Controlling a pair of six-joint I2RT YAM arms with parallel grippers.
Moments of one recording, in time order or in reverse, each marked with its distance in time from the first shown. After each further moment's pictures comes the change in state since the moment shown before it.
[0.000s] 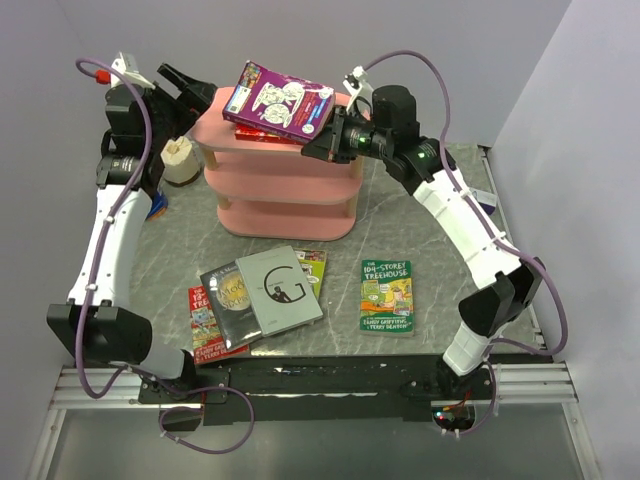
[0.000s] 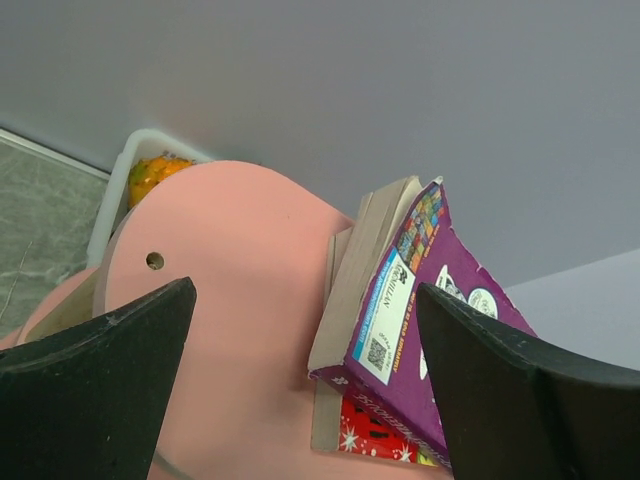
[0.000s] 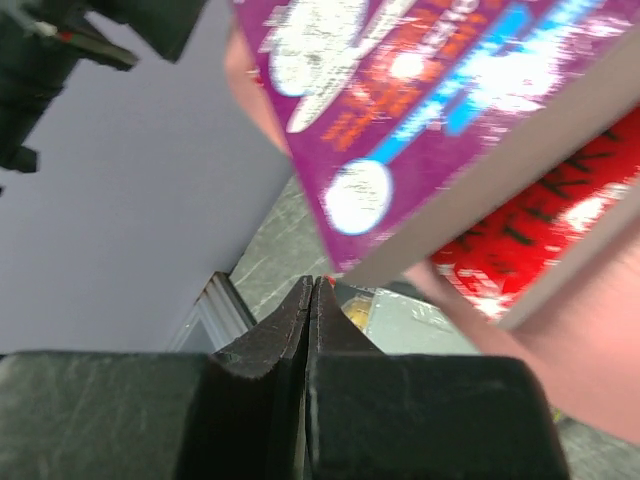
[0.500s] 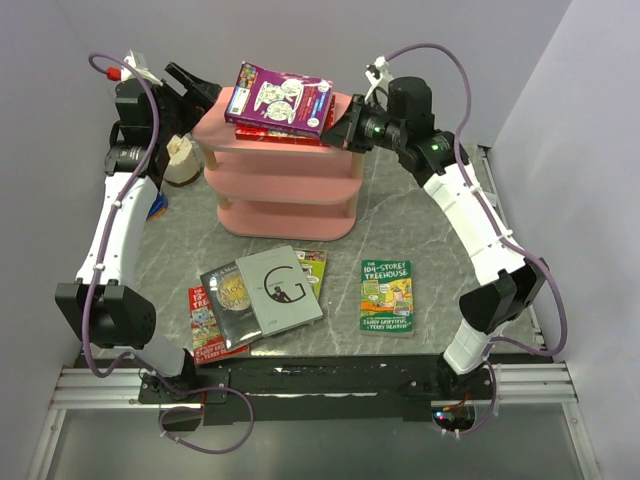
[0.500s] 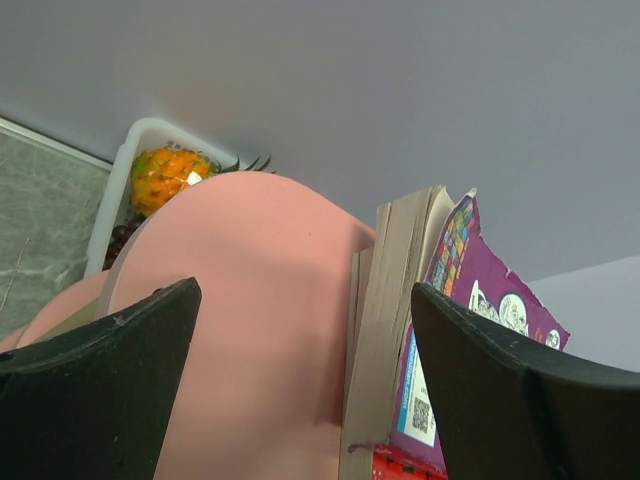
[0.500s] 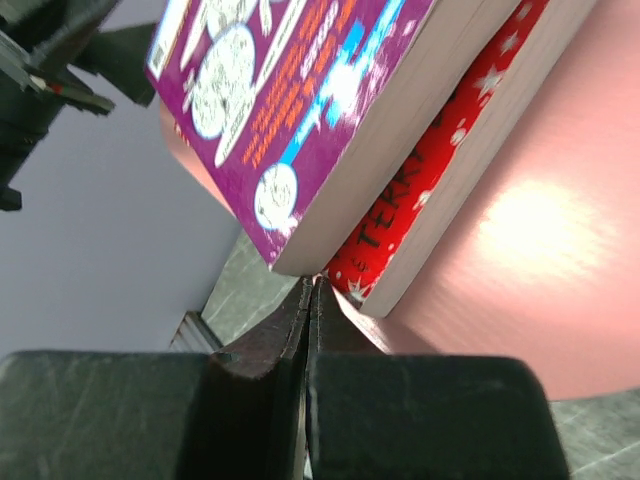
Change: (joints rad) left arm 0.004 0.096 0.046 0.001 0.022 -0.005; right arm -0.074 0.015 0.044 -0.065 0.076 0.001
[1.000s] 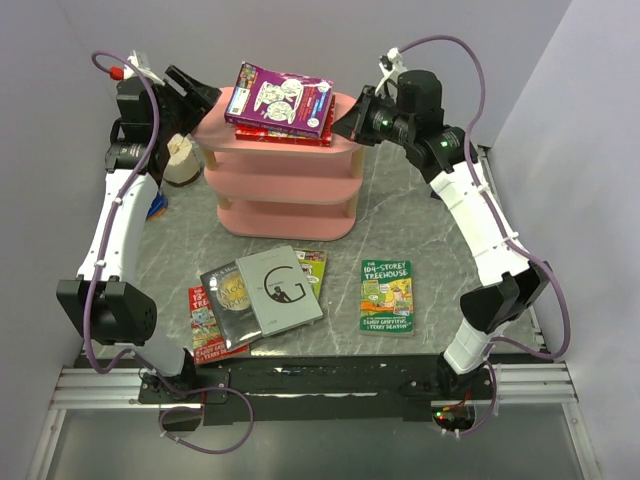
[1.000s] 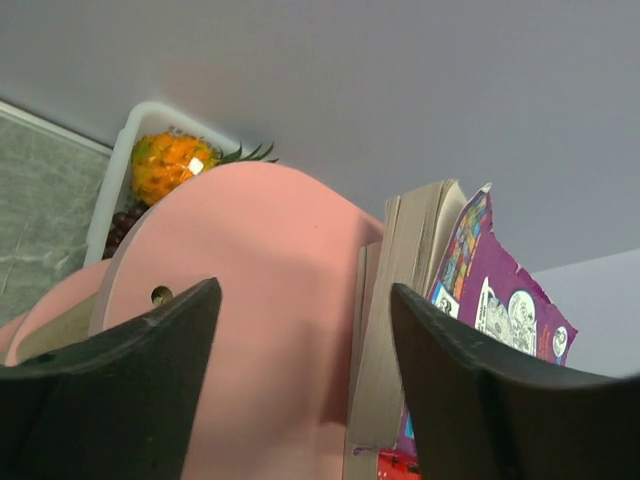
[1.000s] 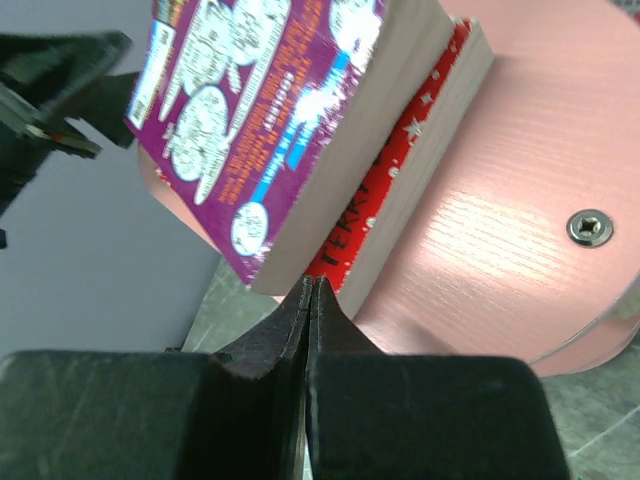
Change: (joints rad) left arm 0.002 0.027 0.033 -0.033 0.021 0.002; right arm -0.025 -0.002 0.058 -0.040 0.087 -0.010
